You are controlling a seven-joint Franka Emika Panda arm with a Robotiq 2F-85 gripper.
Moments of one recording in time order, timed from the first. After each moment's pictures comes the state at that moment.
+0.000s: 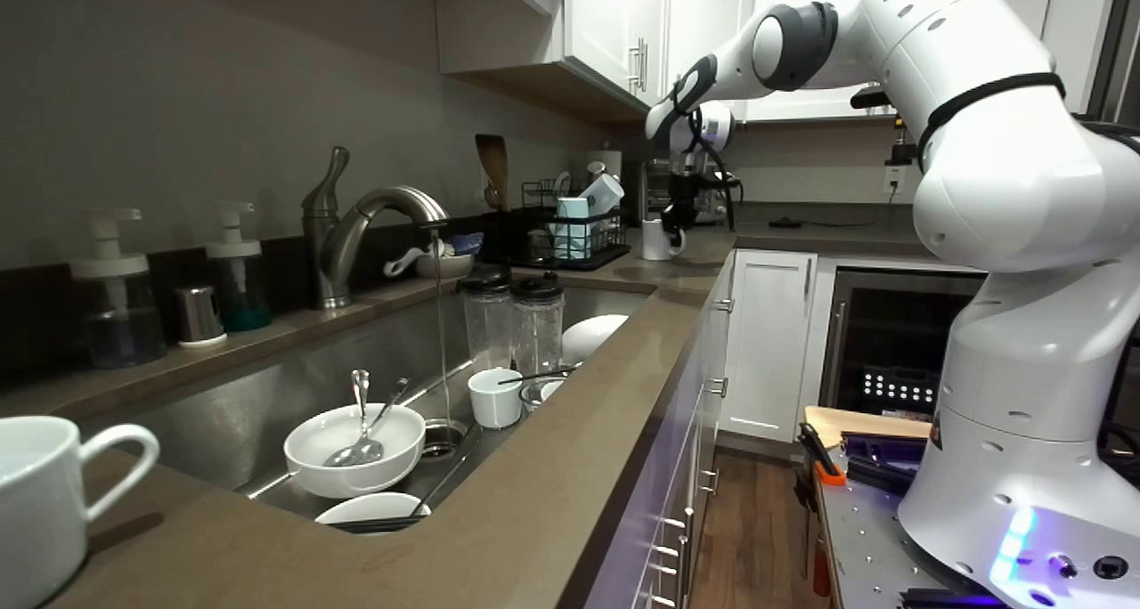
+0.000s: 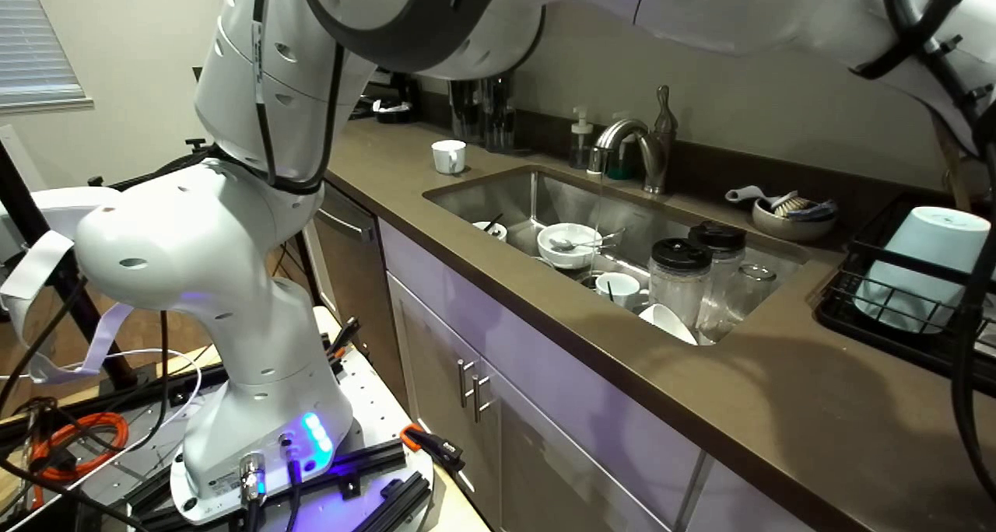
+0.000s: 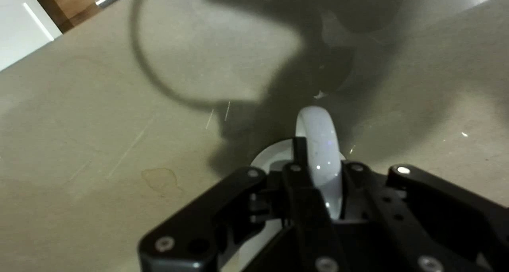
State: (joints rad) arm -0.86 0.68 -0.20 -1.27 0.19 2.08 -0.62
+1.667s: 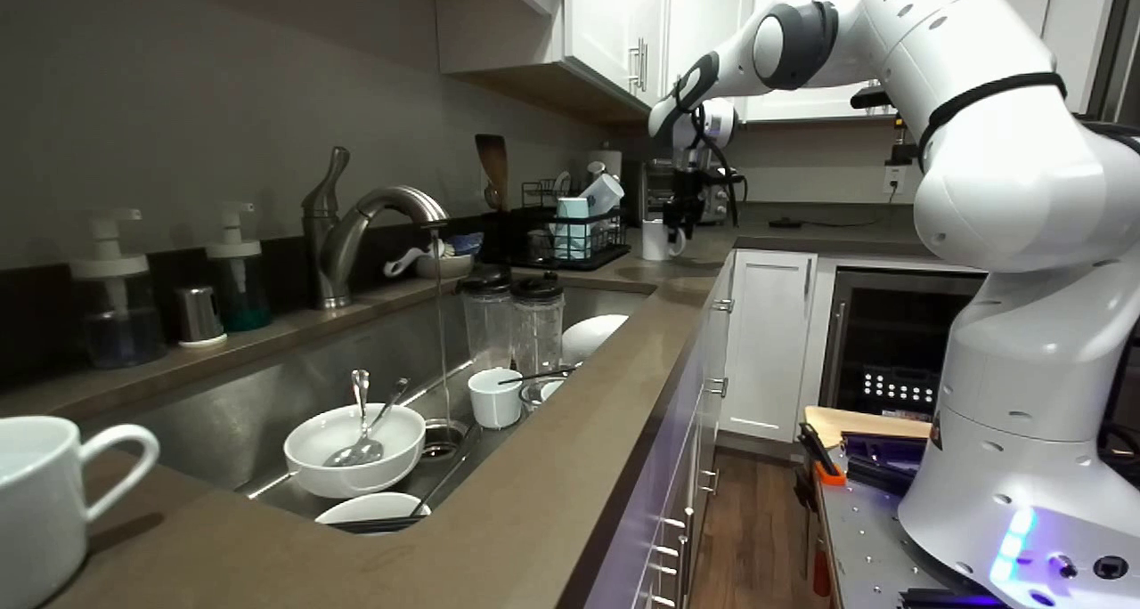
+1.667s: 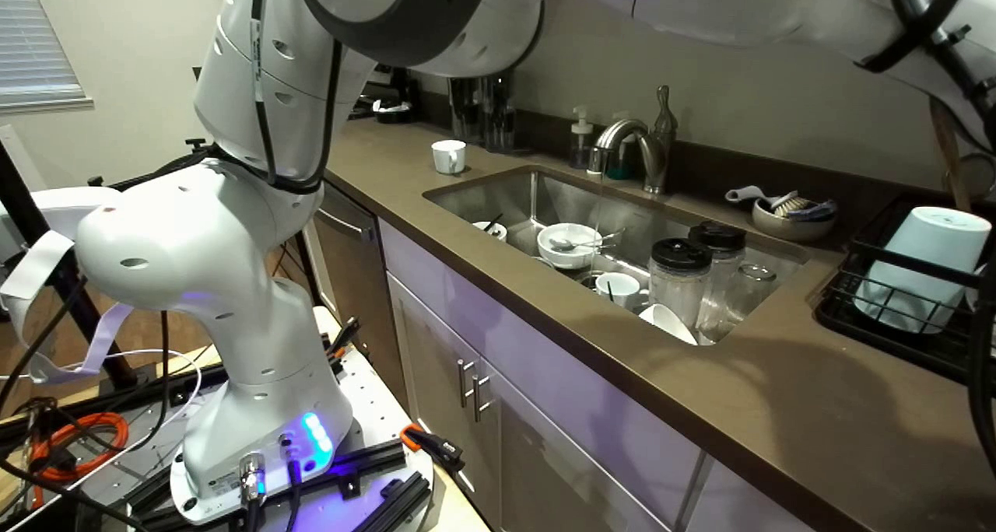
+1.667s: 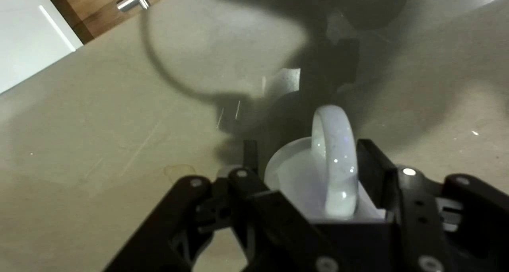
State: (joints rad) arm -0.86 0.67 -0.22 -1.27 0.18 2.08 -0.62
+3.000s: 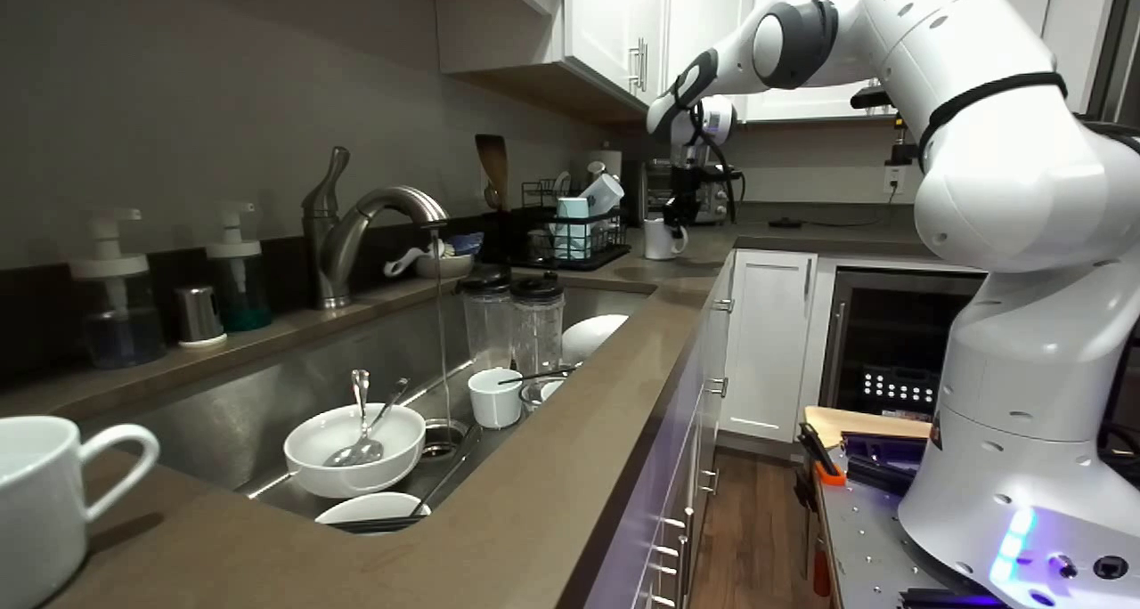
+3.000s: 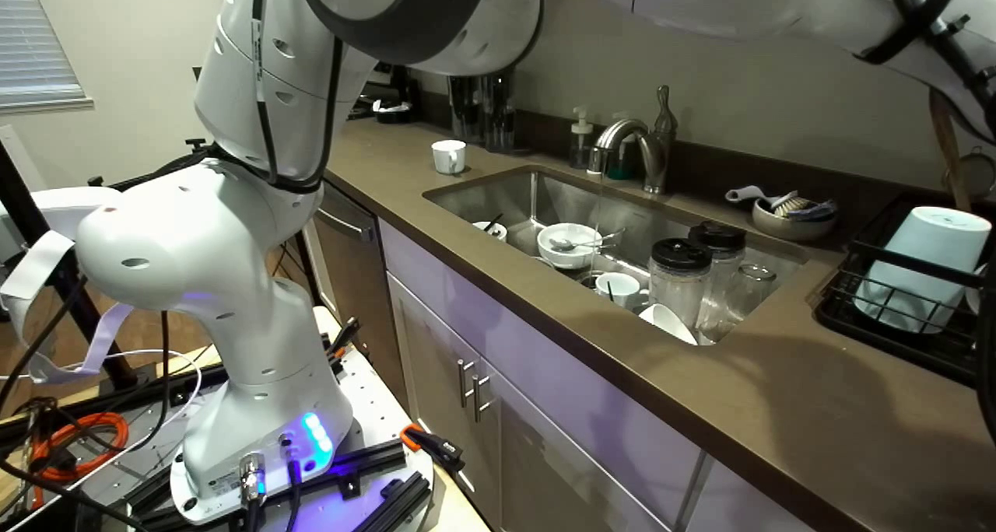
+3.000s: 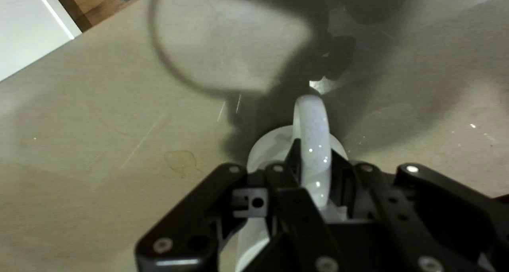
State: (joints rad) arm -0.85 0.67 -0.23 -1.26 0.18 2.08 -0.62
